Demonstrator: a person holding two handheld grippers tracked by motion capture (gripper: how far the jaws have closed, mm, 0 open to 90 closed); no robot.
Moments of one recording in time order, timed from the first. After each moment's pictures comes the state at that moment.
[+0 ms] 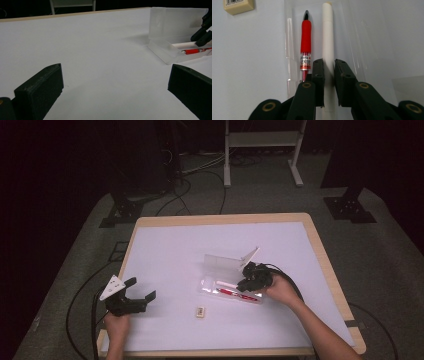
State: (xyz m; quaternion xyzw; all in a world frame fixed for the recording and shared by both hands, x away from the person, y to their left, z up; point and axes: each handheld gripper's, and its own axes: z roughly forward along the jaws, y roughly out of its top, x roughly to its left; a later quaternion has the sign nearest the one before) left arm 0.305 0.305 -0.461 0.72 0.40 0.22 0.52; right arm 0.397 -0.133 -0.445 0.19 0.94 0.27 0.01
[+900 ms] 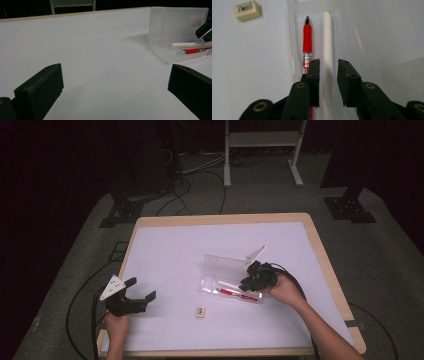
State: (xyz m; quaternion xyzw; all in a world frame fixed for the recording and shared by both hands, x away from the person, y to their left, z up) left arm 0.305 0.305 -0.461 0.72 0.40 0.22 0.52; right arm 0.392 -0.146 -0.434 0.20 0.93 0.29 0.02
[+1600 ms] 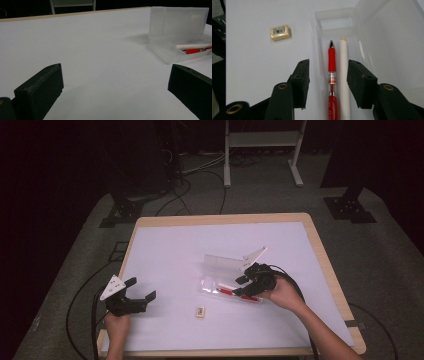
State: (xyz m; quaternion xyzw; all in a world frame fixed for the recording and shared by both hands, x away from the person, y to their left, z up) left arm 0.305 0.305 -0.461 0.72 0.40 0.22 0.52; right arm 0.366 -0.133 -0.406 0.17 0.92 0.34 0.02
